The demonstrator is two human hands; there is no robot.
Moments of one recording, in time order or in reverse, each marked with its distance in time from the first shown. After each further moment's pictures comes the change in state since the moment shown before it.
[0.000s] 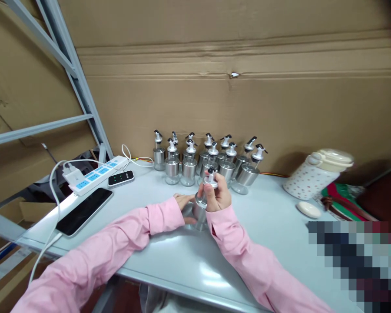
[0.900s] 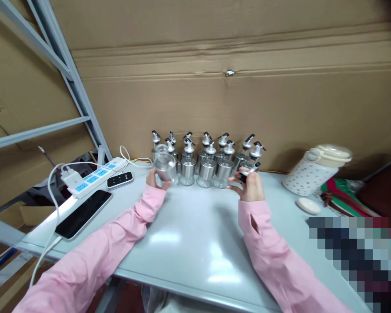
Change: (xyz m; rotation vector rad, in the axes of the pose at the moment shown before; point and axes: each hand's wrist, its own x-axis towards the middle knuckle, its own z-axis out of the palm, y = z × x) left_hand 0.000 -0.056 -0.038 0.010 0.925 -0.170; right_hand 0.035 0.020 -0.065 0.303 0.287 0.262
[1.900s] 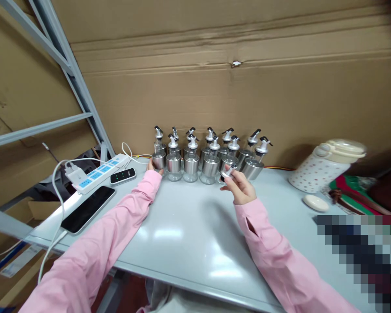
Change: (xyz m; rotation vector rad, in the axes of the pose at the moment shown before) left_hand 0.032 -0.047 0.010 0.157 0.057 -0.228; right_hand -0.011 0.023 0.001 -0.262 -0.224 -0.103
